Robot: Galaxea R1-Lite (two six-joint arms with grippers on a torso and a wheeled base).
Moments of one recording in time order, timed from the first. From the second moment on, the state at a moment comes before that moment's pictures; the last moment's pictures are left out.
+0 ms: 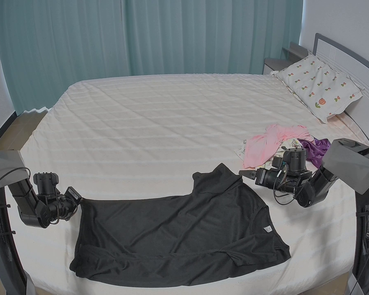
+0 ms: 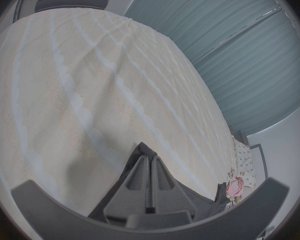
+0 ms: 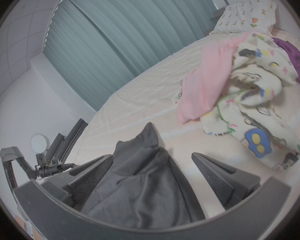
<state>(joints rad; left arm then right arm) 0.19 2.30 -0.65 -1.00 -0.20 -0.83 0.18 2.42 -1.06 -0.93 0.35 0.43</state>
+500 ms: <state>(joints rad) 0.19 2.29 -0.64 -1.00 -0.20 -0.84 0.20 2.55 -1.22 -0.86 0.36 0.31</state>
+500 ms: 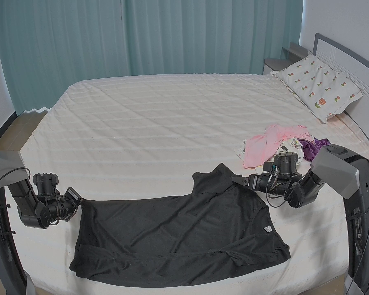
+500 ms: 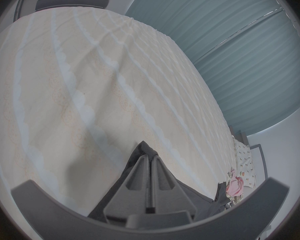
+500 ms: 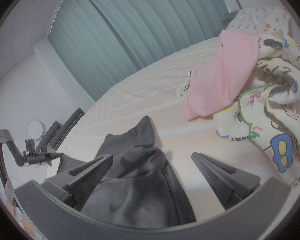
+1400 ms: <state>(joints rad) 0.19 2.29 -0.64 -1.00 -0.20 -0.84 0.18 2.60 -1.21 -0.87 0.46 0.22</state>
